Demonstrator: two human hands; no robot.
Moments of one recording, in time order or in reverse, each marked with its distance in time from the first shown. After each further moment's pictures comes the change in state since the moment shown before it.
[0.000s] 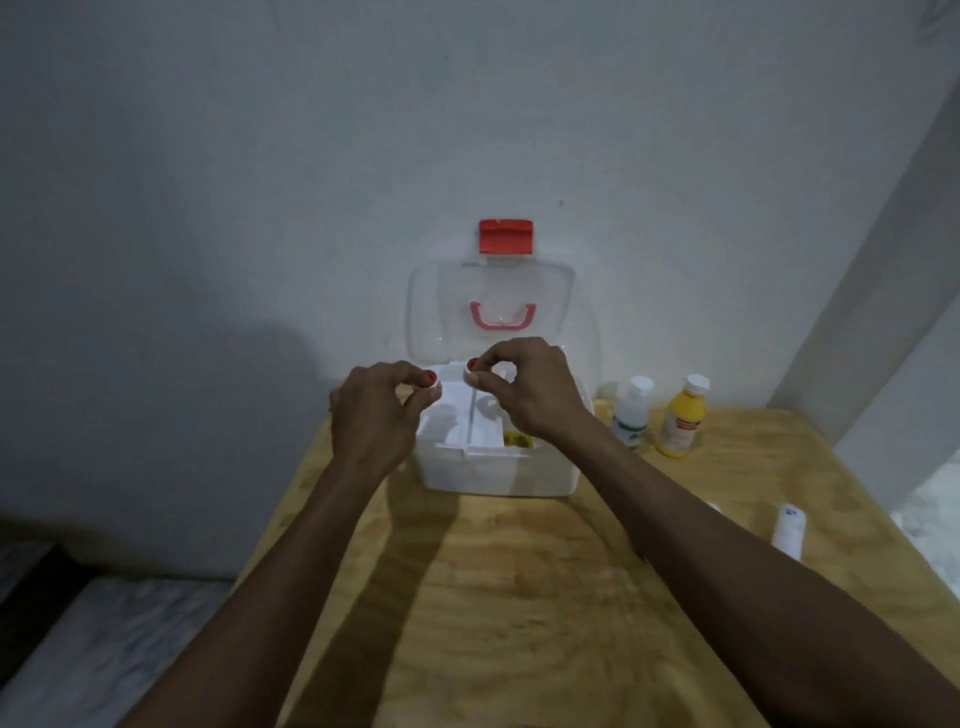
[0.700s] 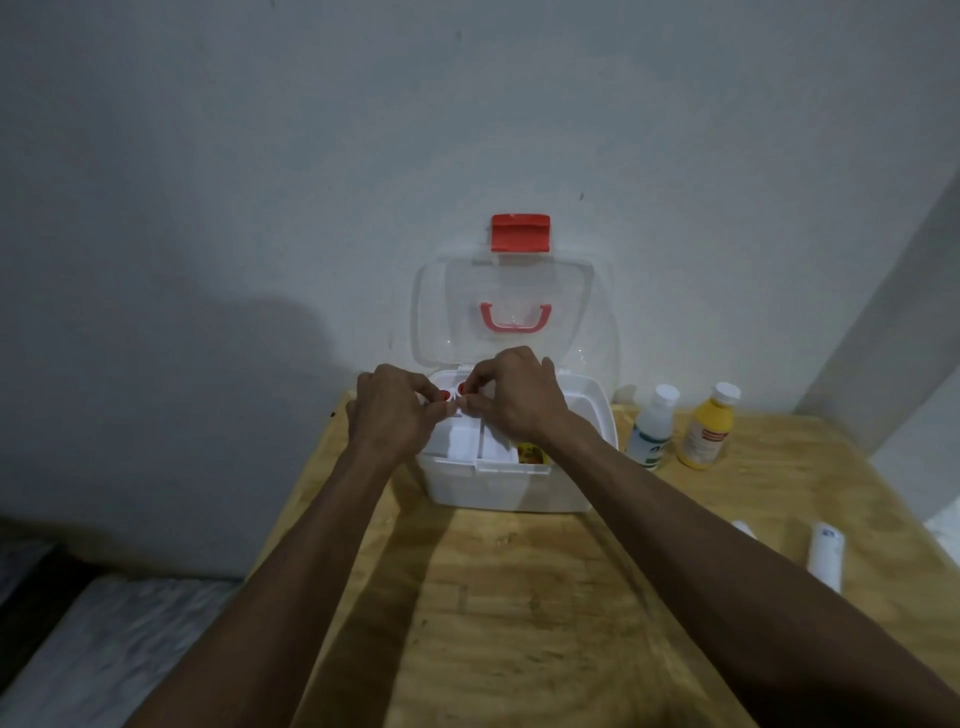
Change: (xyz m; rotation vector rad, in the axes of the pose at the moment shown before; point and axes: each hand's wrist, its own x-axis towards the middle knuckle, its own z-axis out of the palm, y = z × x) left_hand 0.037 -0.018 0.032 0.129 -0.182 -0.159; right_hand 0.028 0.017 0.045 -0.233 -0.139 0.017
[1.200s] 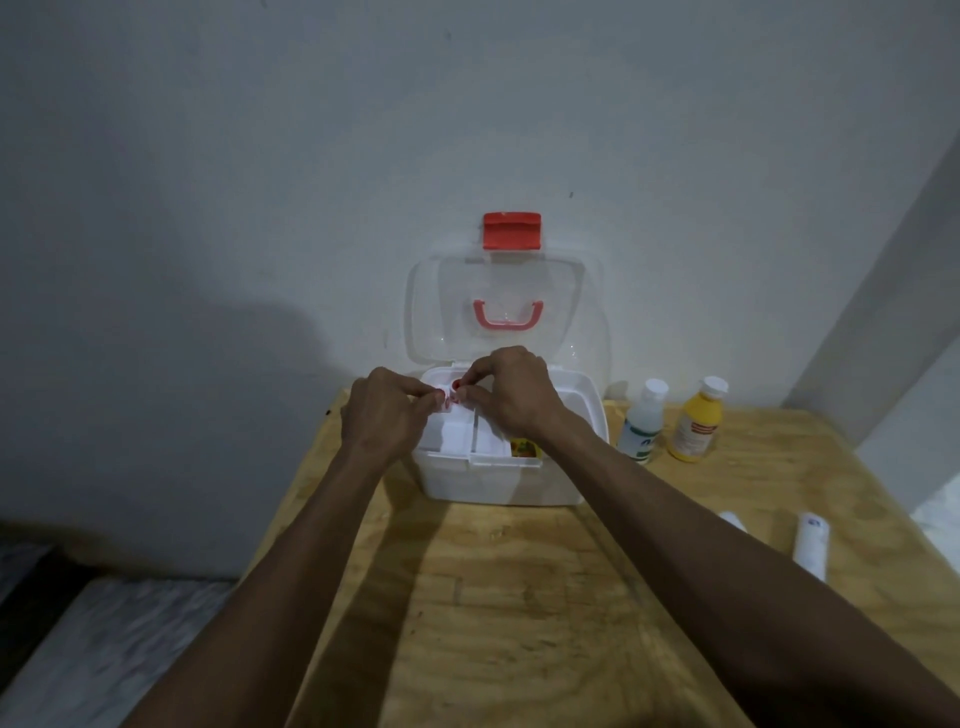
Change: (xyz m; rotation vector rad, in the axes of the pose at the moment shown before) left_hand -0.007 -0.002 -0.002 -0.091 -0.006 0.004; right_hand -0.005 -0.003 -0.005 0.115 -0.015 0.026
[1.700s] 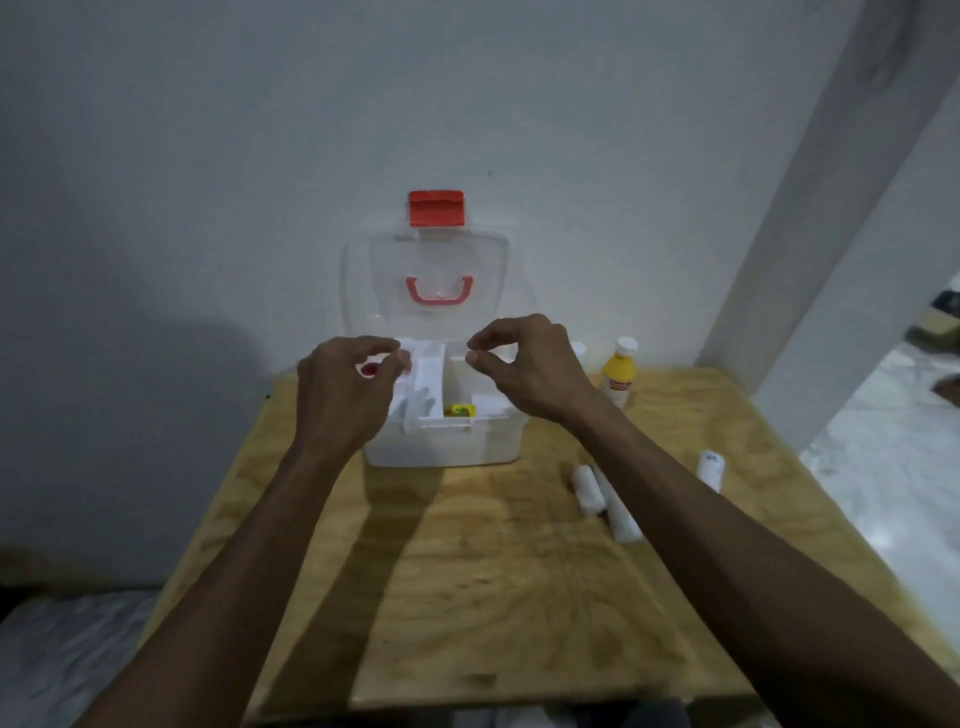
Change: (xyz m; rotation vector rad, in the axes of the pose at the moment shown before) left_hand -0.060 0.052 -0.017 -0.136 0.170 0.215; right_hand -0.078 0.012 -0.097 0.096 0.091 0.013
